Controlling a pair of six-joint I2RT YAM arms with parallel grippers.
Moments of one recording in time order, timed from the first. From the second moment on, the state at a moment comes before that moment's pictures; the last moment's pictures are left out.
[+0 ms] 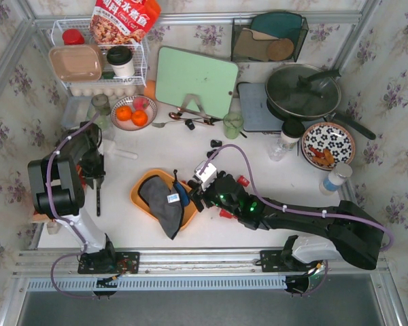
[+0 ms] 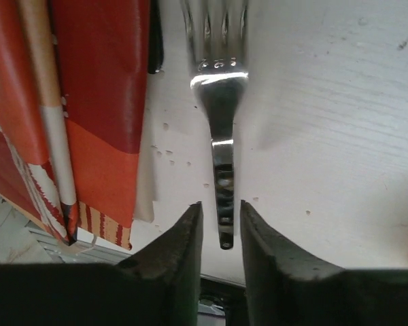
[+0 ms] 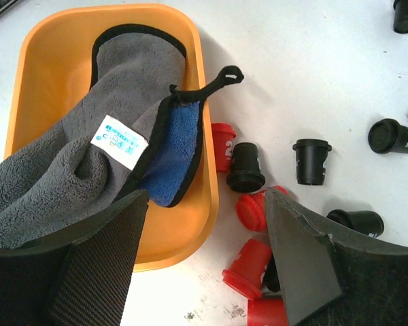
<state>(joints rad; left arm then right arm) 0.15 1.80 1.23 -0.98 -0.16 0.02 1.05 1.26 0.56 0.36 0.18 0.05</state>
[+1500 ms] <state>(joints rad) -0.18 0.83 1.03 -0.86 -0.08 -0.13 1.24 1.77 0.98 0.08 0.33 0.56</state>
